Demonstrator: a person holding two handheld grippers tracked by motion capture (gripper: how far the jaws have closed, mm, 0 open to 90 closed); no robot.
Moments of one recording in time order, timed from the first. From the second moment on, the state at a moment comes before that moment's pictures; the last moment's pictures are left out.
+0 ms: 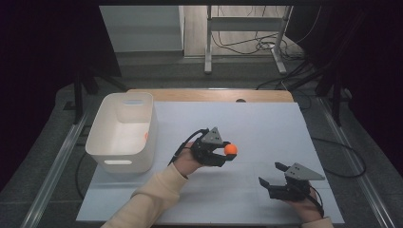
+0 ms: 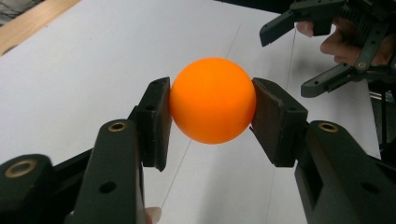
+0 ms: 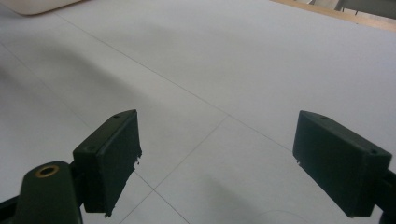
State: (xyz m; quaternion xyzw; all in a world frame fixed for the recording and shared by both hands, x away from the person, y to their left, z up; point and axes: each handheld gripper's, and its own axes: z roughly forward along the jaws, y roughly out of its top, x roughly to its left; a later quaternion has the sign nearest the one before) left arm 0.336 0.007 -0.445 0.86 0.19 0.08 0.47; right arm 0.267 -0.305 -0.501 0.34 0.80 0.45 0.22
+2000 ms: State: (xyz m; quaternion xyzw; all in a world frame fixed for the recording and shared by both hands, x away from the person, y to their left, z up) left arm 0.340 0.064 -0.404 0.82 0.23 0.11 0.52; right arm 0.267 -0.305 -0.501 0.33 0.80 0.45 0.22
